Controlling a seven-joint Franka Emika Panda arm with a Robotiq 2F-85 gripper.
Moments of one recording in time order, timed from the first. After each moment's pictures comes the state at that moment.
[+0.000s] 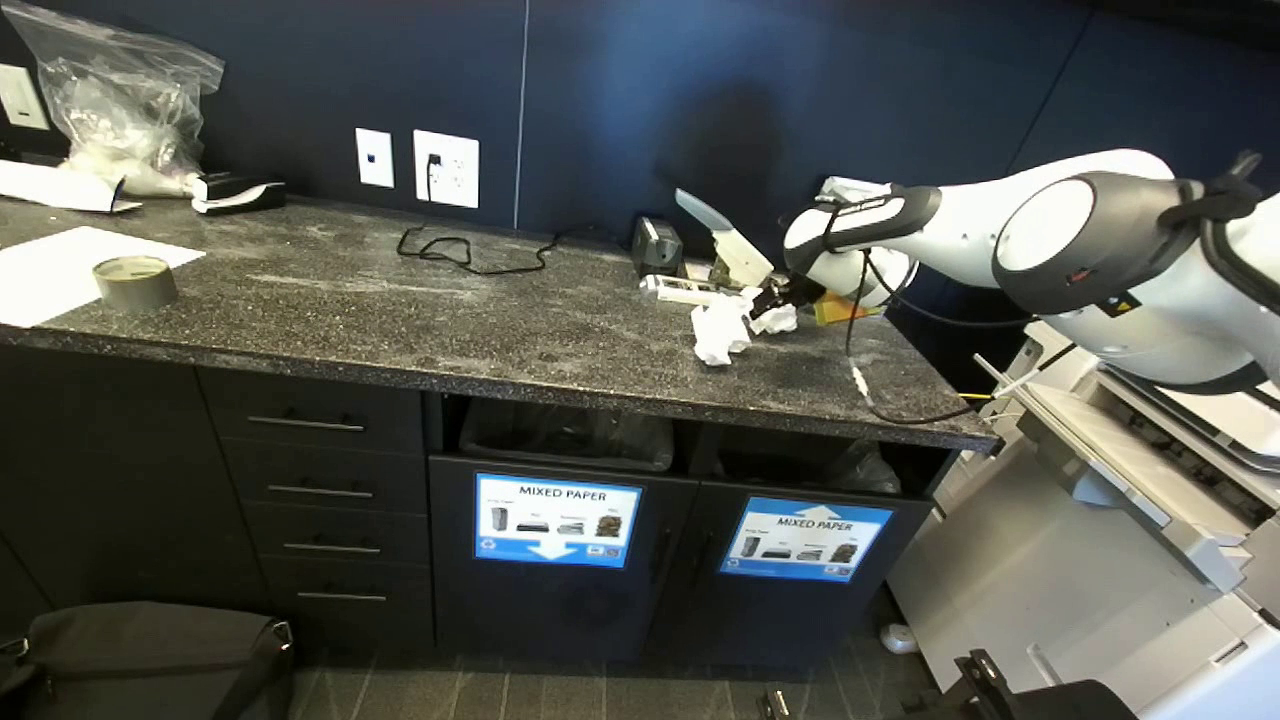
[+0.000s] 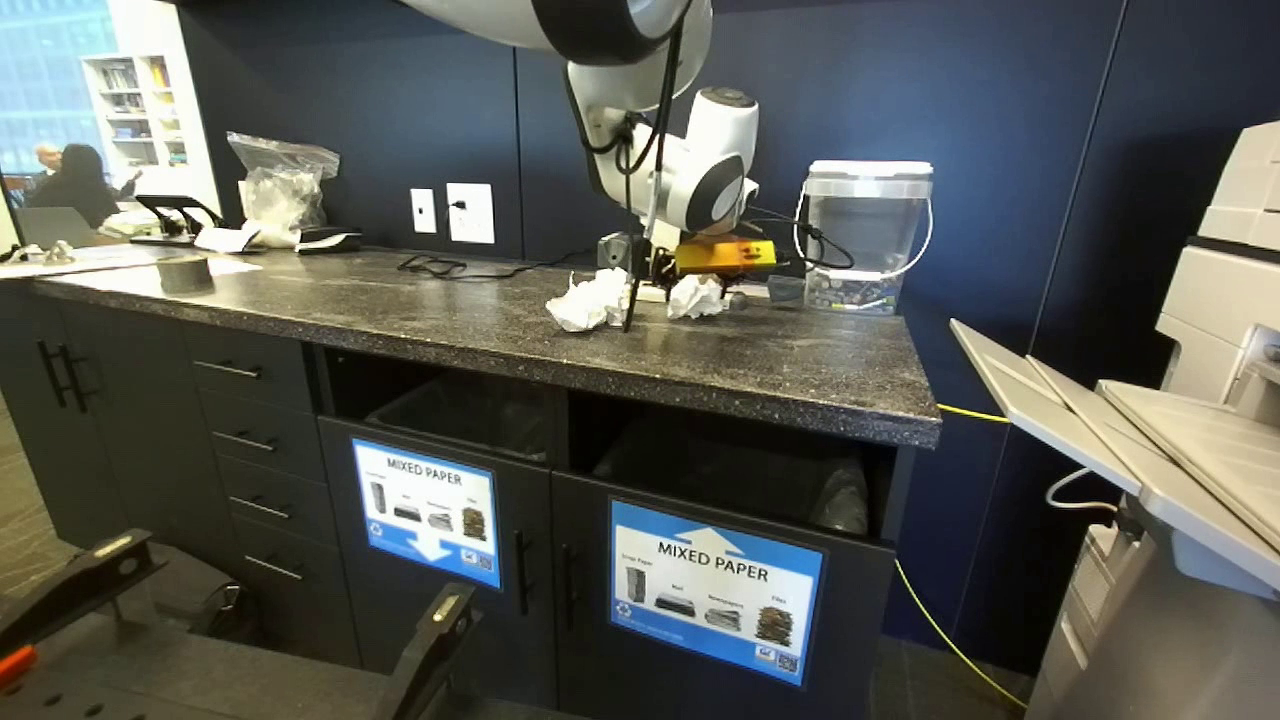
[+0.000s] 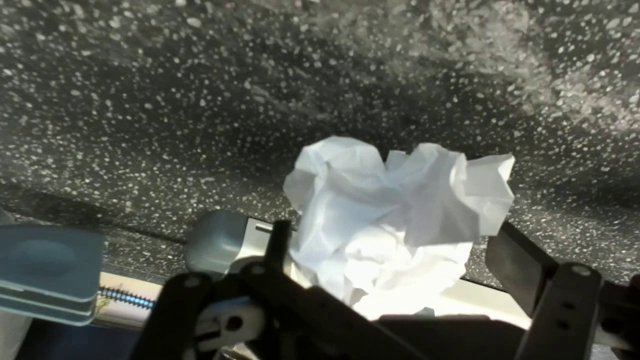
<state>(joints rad) -0.36 1.25 0.31 -0.91 -0.01 2.66 -0.69</state>
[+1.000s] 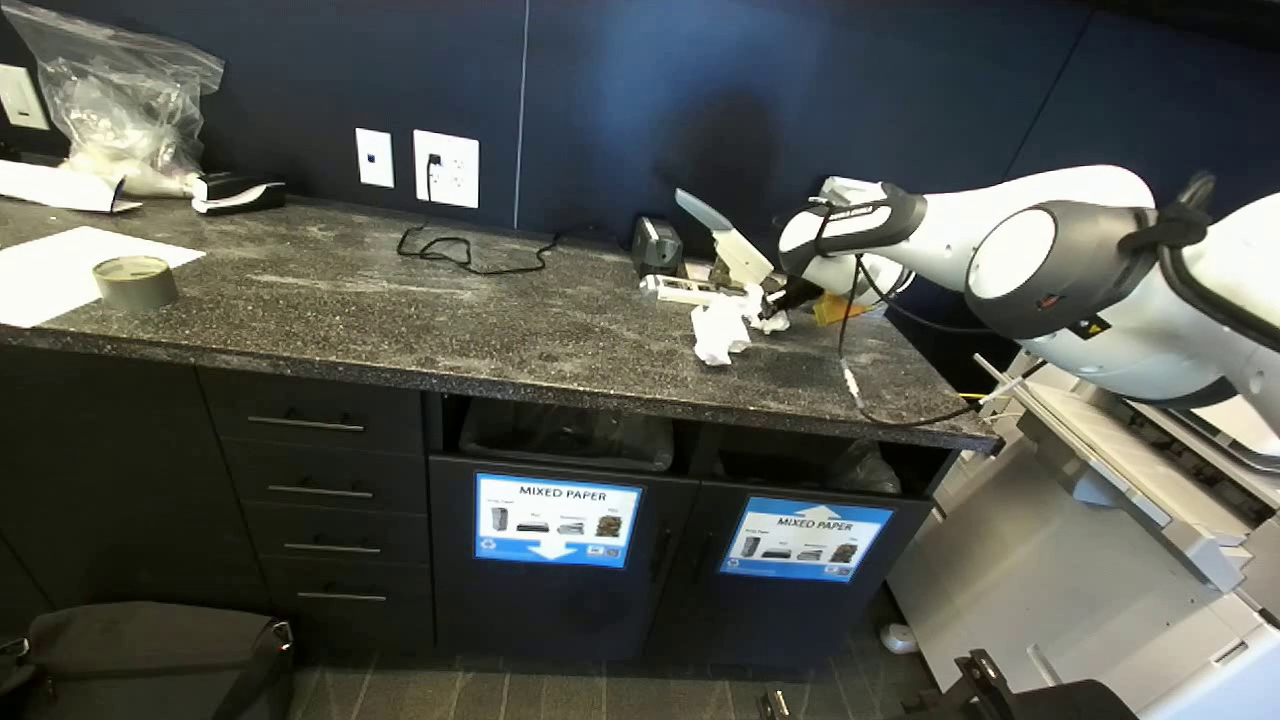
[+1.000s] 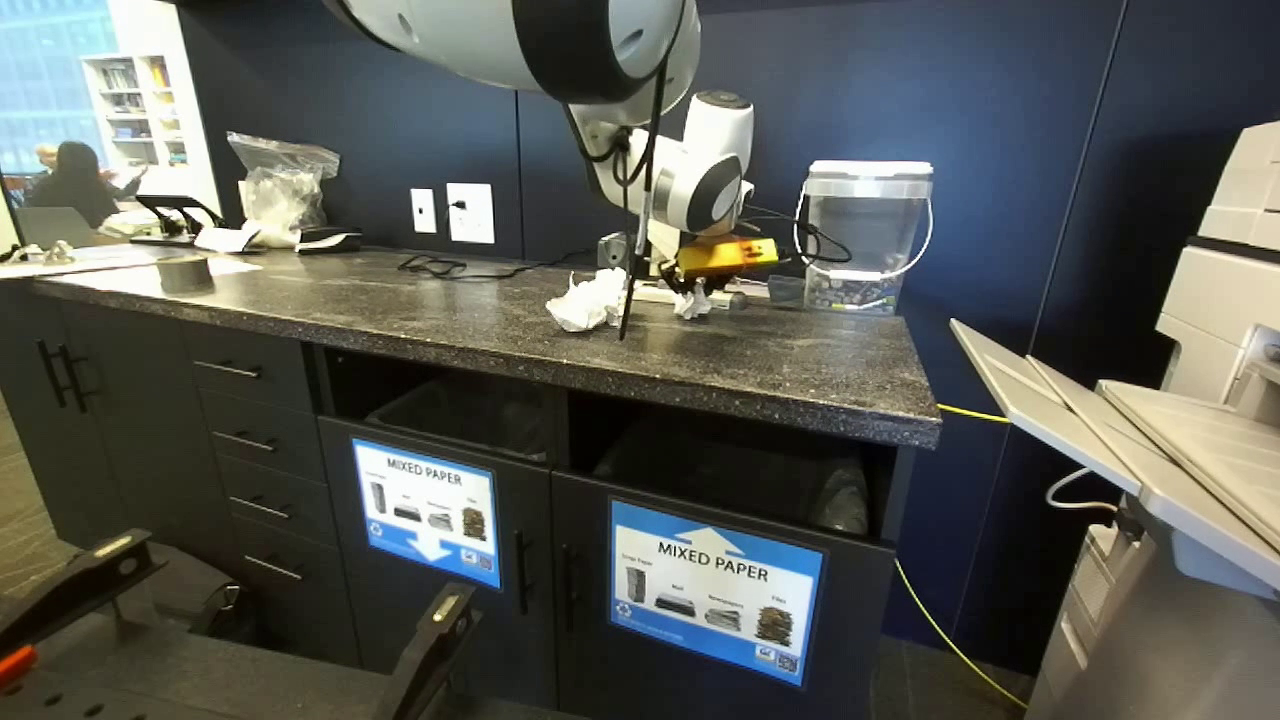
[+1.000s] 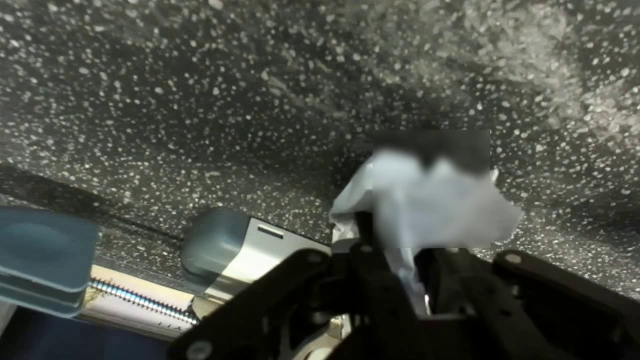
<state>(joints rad) -0.31 1.31 0.26 -0.79 -0.01 2.60 -0.73</state>
